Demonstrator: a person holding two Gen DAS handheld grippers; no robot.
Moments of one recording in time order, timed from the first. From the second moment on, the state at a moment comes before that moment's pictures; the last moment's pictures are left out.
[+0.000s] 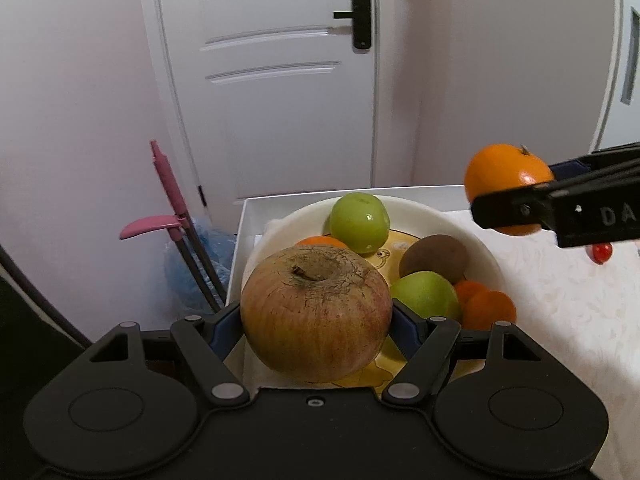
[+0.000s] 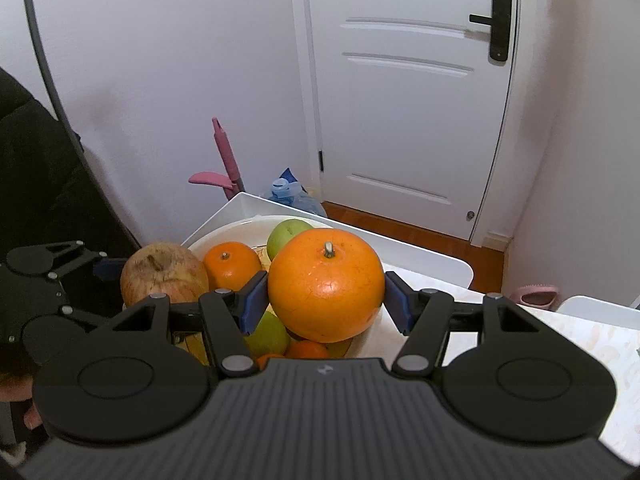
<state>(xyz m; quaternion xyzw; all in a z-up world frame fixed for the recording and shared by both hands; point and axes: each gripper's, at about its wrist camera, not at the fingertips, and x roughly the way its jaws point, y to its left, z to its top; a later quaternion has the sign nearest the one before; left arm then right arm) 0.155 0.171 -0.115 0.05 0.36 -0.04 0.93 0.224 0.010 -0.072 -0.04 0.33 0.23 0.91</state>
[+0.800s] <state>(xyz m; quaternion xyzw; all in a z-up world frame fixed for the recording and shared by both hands) 0.131 0.184 -0.095 0.04 0.33 -0.06 0.94 0.256 0.051 -0.089 -0.04 0.36 0.25 0.90</state>
